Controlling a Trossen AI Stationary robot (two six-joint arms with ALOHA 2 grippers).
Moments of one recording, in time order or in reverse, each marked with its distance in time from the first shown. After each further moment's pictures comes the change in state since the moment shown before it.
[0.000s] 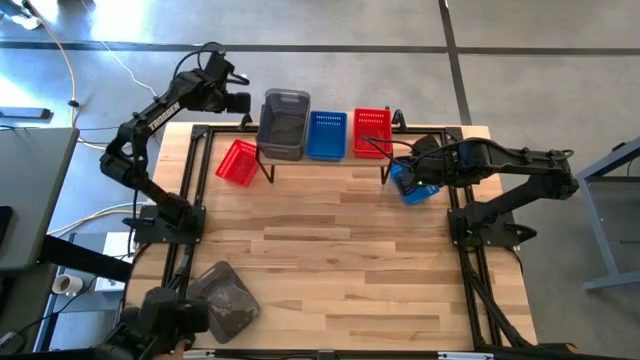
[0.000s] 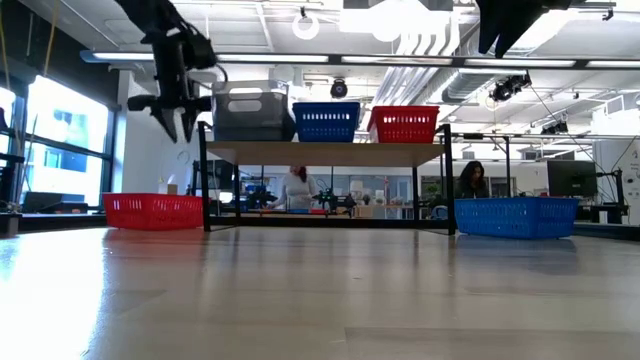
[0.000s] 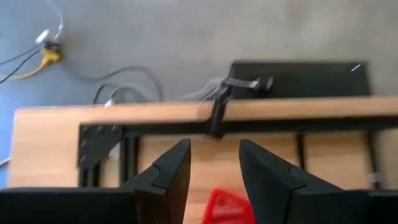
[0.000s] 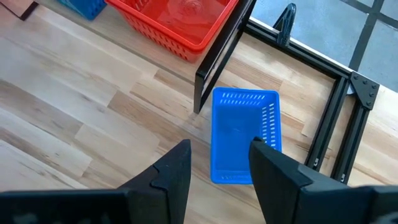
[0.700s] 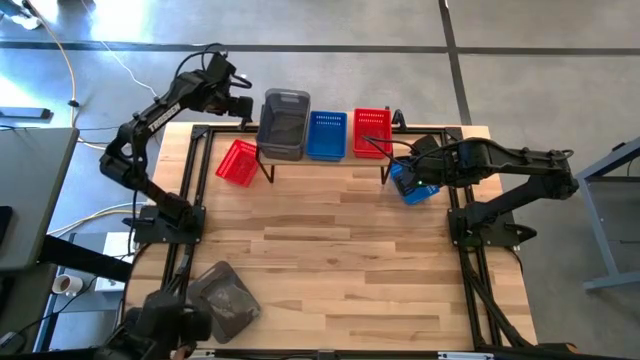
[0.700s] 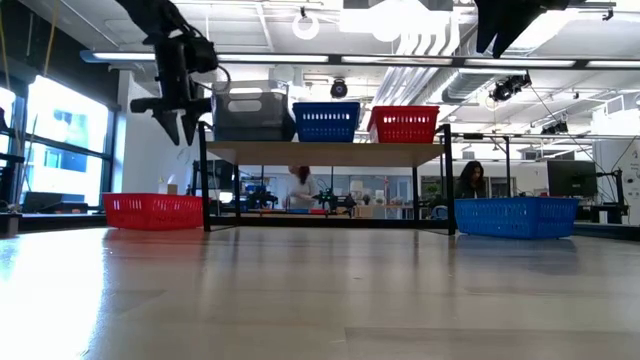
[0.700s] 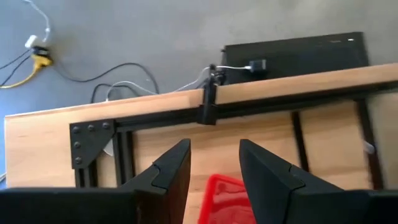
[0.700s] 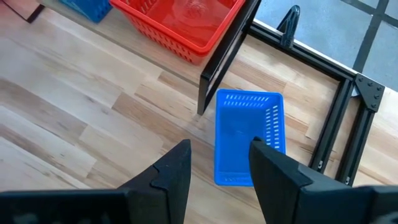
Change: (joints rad) left arm -0.013 0.002 0.000 -0.025 0.041 0.076; right arm 0.000 0.000 0.000 0.017 -0.002 -0.008
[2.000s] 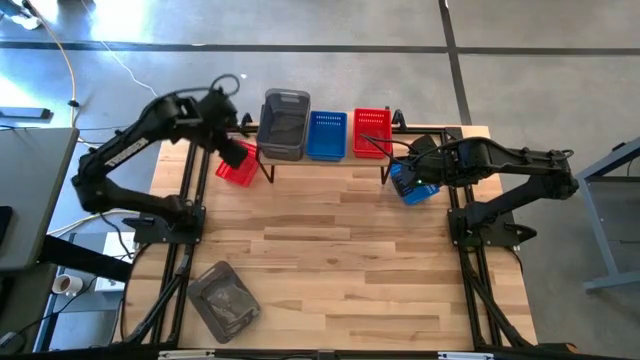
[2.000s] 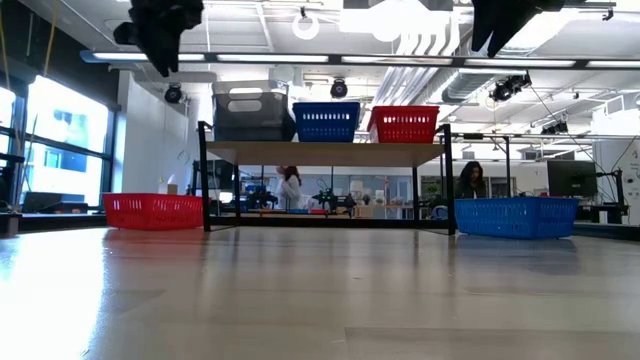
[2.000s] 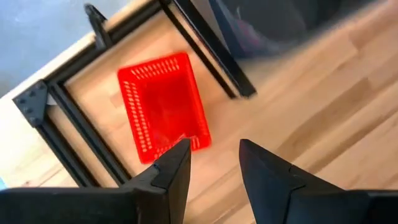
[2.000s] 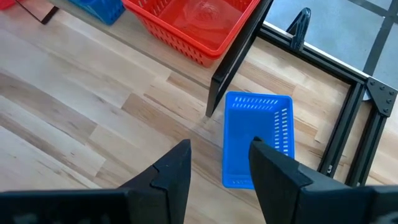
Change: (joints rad) left arm -0.489 -0.295 0.119 -0.491 0.075 -0.010; right arm -0.002 0.000 0.000 0.036 -0.013 -0.027
